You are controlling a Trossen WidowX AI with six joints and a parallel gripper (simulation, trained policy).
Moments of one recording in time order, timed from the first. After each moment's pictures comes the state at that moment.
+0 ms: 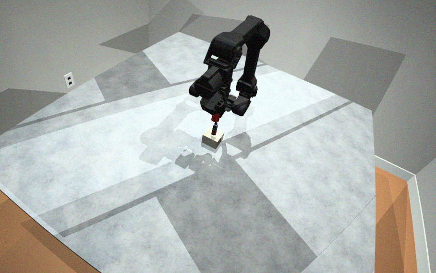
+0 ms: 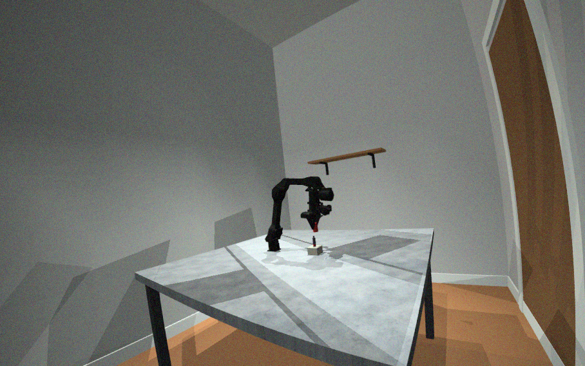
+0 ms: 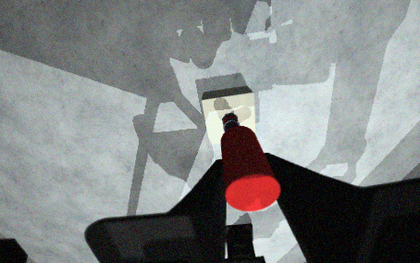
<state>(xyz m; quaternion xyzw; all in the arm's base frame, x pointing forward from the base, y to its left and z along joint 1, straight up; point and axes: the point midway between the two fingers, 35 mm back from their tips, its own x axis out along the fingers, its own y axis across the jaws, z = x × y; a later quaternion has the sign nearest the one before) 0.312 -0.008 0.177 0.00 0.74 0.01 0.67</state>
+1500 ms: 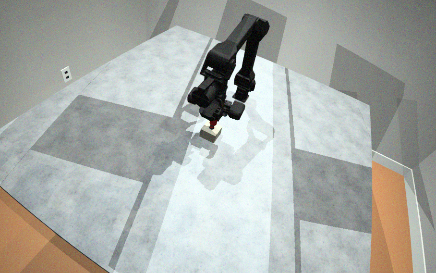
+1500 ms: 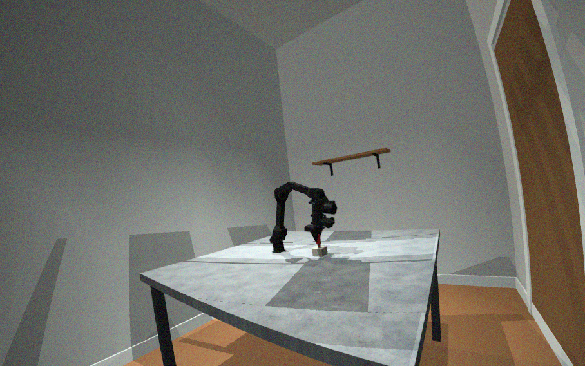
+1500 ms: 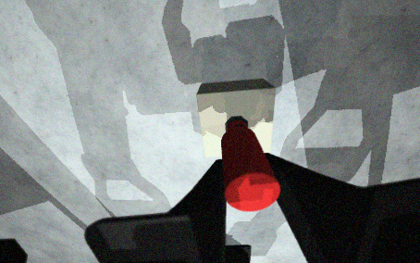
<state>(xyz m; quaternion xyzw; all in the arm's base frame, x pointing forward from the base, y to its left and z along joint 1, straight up) 0.295 -0.008 0.114 -0.01 0.75 0.04 0.66</state>
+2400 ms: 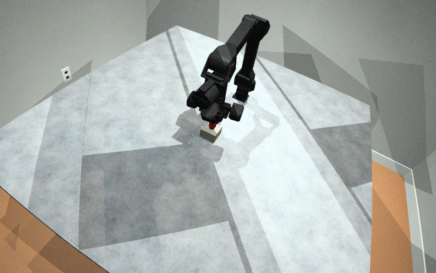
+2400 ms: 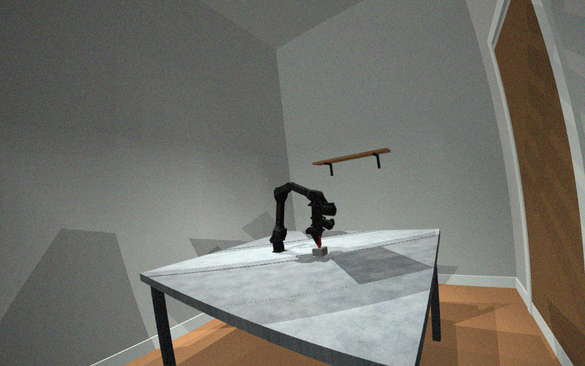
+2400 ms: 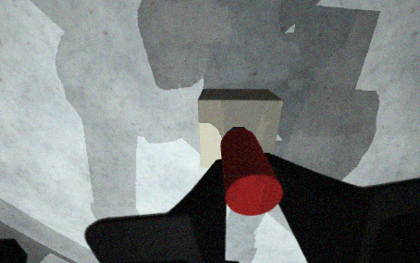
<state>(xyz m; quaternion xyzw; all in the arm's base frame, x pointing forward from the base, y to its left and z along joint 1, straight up) 0.296 -0.009 0.100 -0.04 0.74 0.07 0.67</state>
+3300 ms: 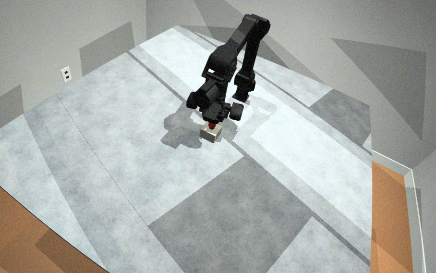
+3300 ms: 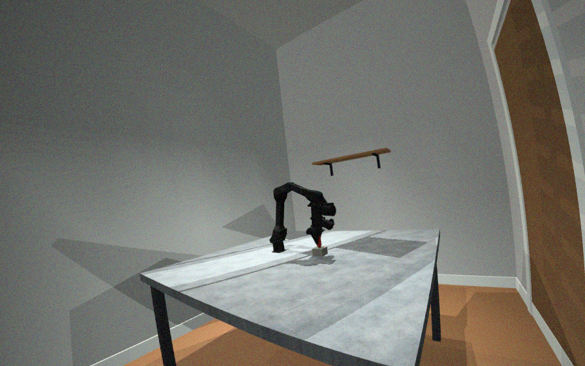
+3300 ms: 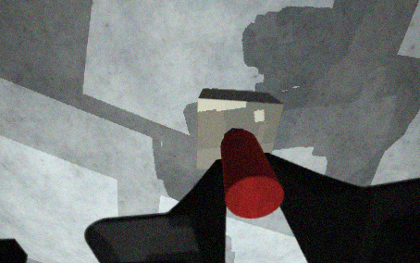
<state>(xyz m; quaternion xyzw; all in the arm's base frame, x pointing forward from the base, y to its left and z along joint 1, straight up) 0.296 -0.010 0.097 -0.07 0.73 0.09 0.67</state>
